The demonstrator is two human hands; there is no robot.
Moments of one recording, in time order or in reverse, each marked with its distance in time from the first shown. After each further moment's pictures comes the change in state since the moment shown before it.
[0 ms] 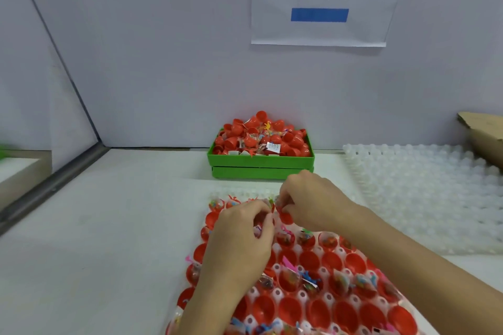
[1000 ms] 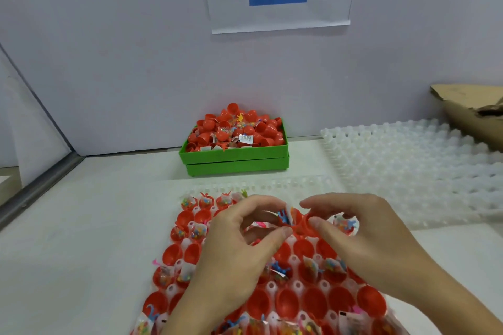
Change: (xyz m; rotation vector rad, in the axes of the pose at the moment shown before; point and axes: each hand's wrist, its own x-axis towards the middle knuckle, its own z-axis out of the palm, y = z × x) left_hand -0.013 0.034 0.016 -0.638 -0.205 -0.036; right_hand -0.123 0.027 -0.006 0.746 0.388 0.174
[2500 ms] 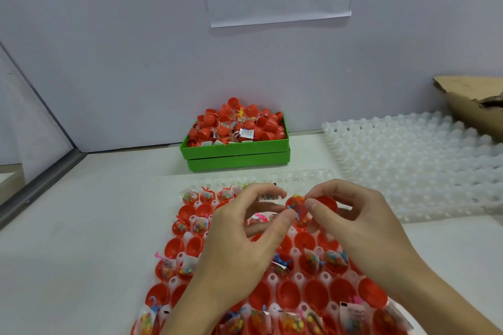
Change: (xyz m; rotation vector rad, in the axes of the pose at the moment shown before) left_hand -0.004 0.002 0.003 0.103 0.028 0.073; right_hand -0.003 -0.001 0.014 0.453 0.081 0.164
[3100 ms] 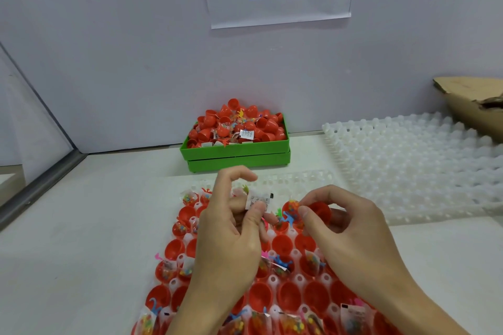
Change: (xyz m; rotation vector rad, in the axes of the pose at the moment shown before) left_hand -0.002 0.007 -0.001 0.088 0.188 -0.014; right_hand -0.007 0.006 0.014 -0.106 0.094 -0.083
